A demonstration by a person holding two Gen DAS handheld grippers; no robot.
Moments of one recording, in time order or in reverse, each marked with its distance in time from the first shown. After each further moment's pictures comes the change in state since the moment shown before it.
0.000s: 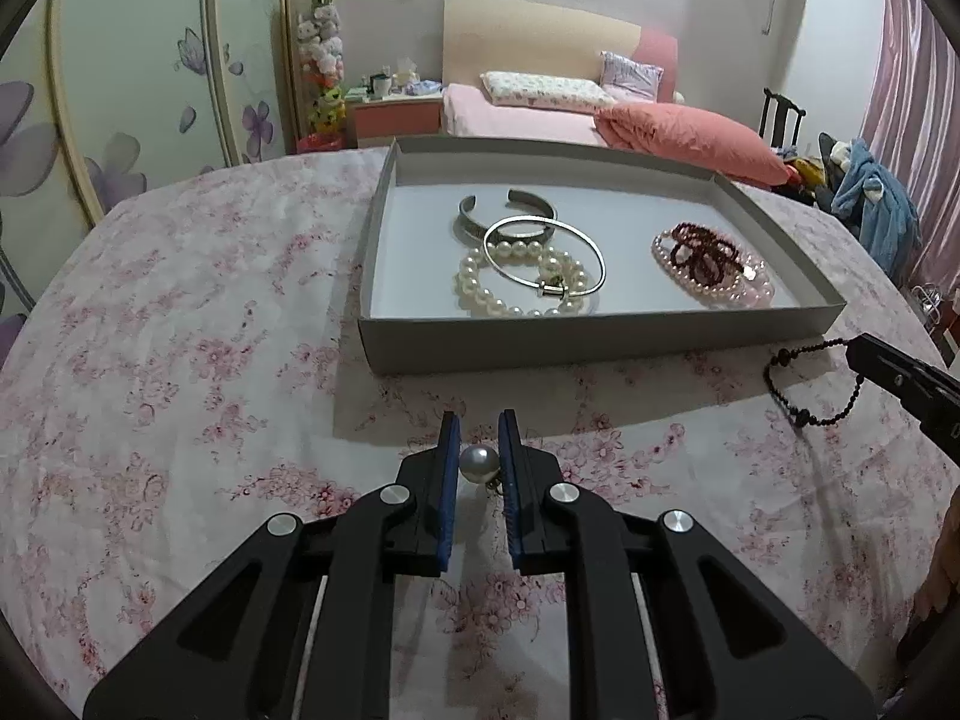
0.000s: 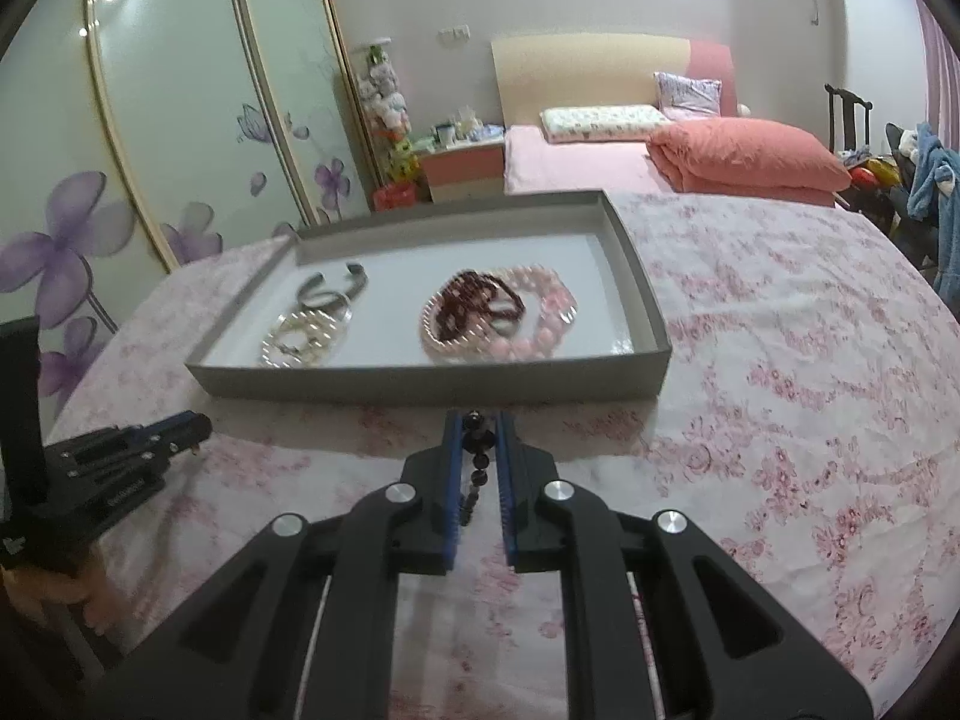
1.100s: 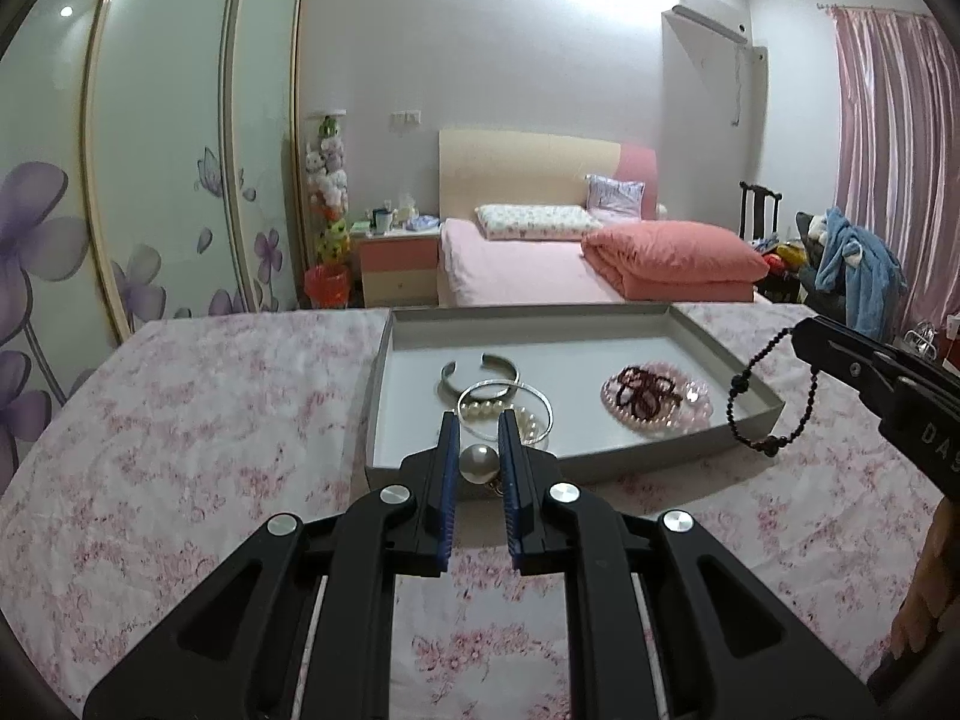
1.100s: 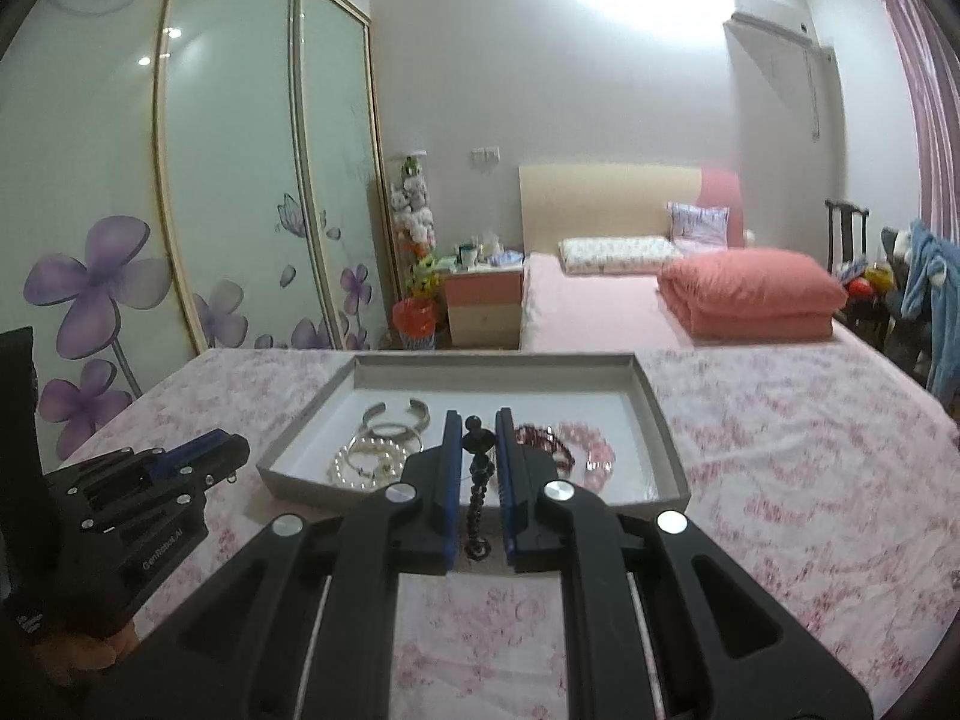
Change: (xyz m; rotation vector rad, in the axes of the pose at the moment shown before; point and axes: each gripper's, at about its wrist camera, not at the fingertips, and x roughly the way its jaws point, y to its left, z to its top) left arm -0.062 -0.024 0.012 0.034 -0.343 0.014; right arm -0.056 0.055 0.019 -0.104 -0.318 -0.011
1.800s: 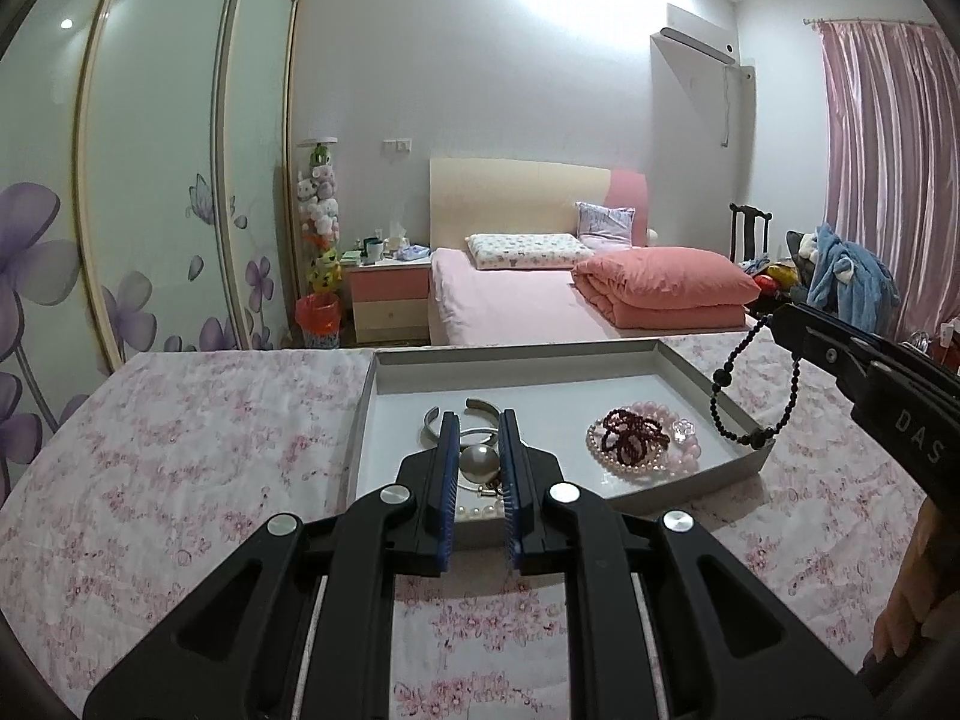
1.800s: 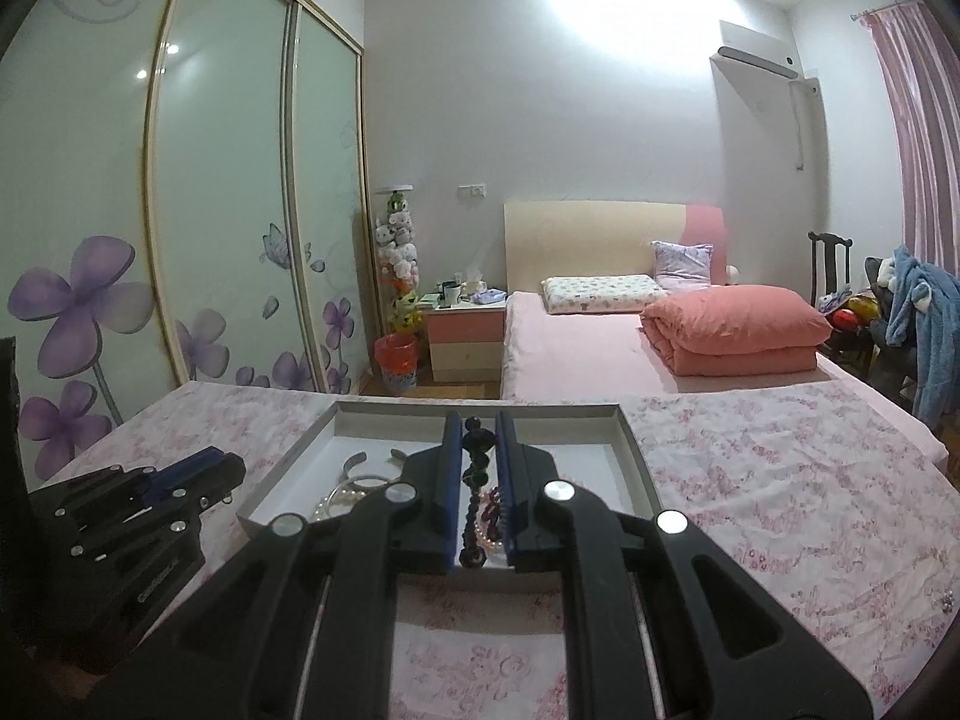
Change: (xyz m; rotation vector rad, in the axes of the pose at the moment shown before) left arm 0.008 -0.006 0.014 0.010 -0.065 -0.016; right arm 0.008 0.001 0.018 -0.007 -0.085 -0.048
